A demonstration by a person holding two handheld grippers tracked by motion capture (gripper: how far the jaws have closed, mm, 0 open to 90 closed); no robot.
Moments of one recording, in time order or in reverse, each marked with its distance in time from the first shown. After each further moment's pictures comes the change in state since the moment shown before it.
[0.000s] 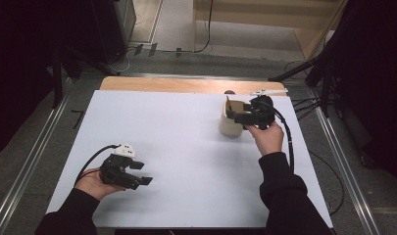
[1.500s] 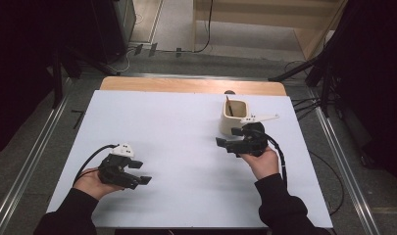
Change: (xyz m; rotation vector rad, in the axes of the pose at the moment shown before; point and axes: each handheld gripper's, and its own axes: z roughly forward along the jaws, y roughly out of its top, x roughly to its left) left arm 0.002 -0.002 -0.002 -0.009 0.007 0.001; right arm 0.044 -0.056 -0.009 0.046 0.155 -0.065
